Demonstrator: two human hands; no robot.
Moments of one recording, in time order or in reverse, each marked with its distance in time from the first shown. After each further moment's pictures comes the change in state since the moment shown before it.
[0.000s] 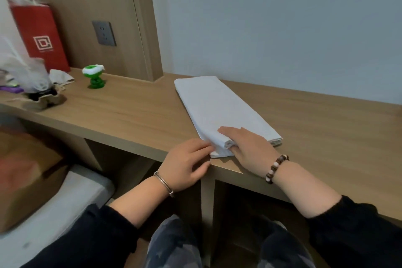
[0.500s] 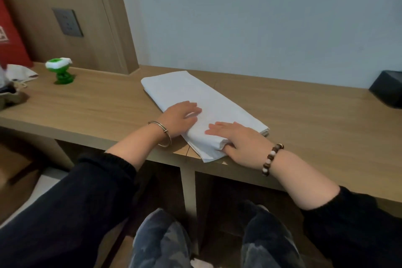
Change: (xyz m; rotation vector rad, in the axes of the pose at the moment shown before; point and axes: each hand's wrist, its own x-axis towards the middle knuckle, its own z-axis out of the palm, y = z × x) left_hand 0.100 -0.034 0.007 -0.108 -0.293 -0.372; right_hand -0.025 0.017 -0.020 0.043 -0.183 -0.019
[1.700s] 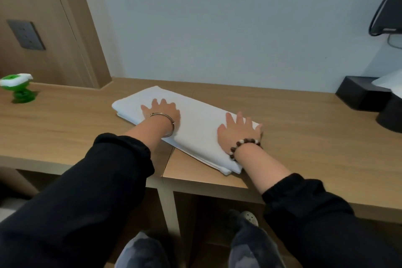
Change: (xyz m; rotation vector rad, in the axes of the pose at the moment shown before) left_hand 0.080 0.024 0.008 0.558 -0.078 -0.388; right_hand 0.038 0.056 -0.003 -0.232 0.052 0.833
